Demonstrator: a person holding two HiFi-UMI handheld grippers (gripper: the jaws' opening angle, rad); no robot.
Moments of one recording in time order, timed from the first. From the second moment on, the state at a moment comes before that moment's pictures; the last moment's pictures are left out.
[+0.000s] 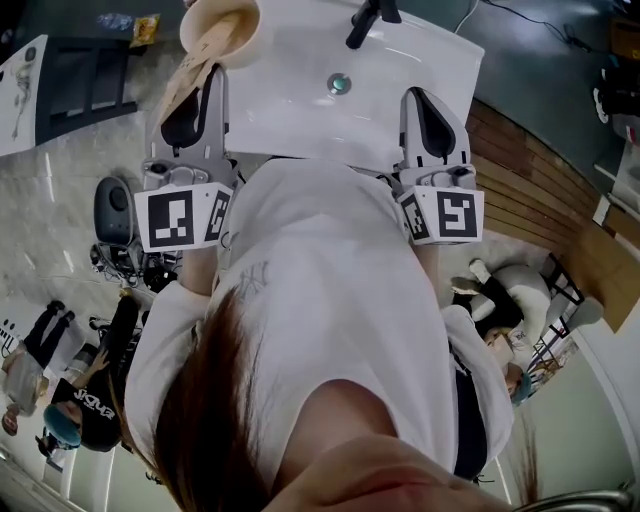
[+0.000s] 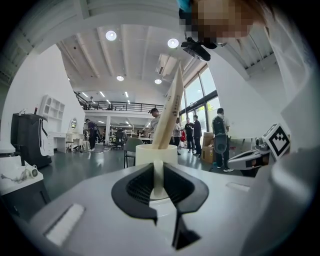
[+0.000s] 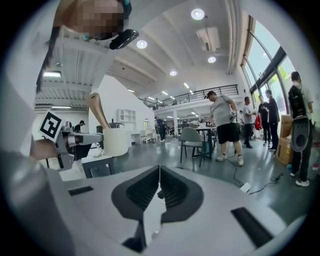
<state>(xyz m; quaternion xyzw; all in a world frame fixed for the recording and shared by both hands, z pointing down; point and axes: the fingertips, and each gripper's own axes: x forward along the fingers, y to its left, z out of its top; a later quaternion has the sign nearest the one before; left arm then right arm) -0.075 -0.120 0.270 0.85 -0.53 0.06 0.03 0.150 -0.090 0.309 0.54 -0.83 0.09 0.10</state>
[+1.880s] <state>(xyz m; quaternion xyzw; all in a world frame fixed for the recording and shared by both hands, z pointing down) -0.125 -0.234 0.397 0.82 -0.57 0.07 0.03 0.119 -0.090 0.354 0.55 -0.81 0.12 0.16</state>
